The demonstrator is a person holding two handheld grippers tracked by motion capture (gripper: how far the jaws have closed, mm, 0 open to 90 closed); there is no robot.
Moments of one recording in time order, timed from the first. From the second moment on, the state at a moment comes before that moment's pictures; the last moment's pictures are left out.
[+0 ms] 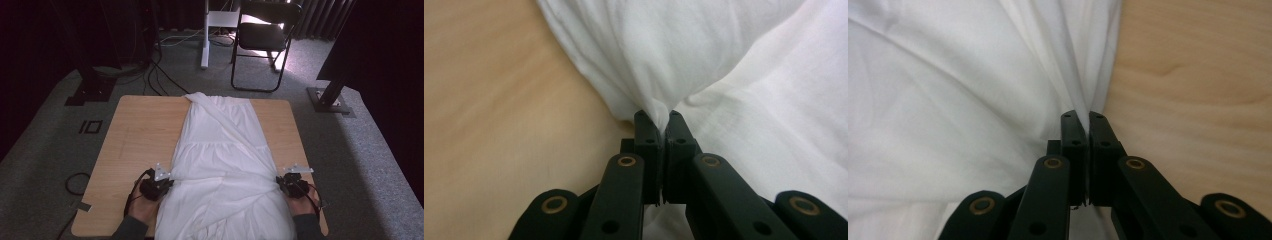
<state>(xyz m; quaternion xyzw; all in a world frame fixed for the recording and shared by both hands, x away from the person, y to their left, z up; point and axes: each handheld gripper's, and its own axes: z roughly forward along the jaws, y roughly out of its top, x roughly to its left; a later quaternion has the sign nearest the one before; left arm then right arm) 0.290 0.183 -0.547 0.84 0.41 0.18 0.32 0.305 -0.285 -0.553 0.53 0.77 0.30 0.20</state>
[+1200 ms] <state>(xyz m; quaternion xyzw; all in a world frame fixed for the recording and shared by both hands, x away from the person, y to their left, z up) 0.392 0.180 -0.537 0.78 0.48 0.14 0.37 0.383 -0.199 -0.514 0.43 0.80 0.37 0.20</state>
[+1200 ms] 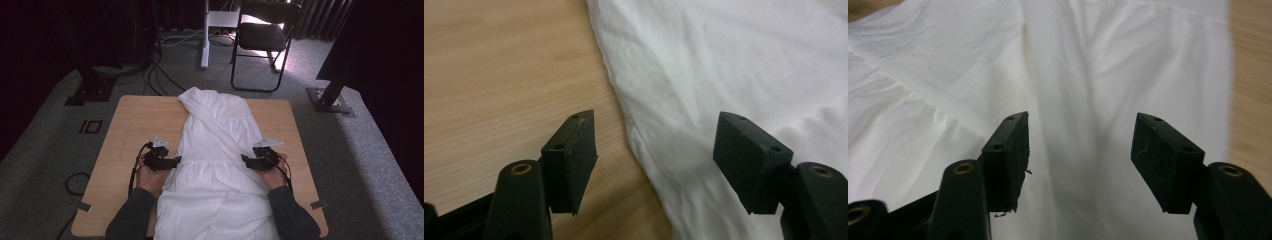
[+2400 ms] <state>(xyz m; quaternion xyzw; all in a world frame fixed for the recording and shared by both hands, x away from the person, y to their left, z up) 0.452 0.136 -0.517 0.79 0.46 0.16 0.37 0.432 -0.253 -0.551 0.54 0.75 0.31 0.22</state>
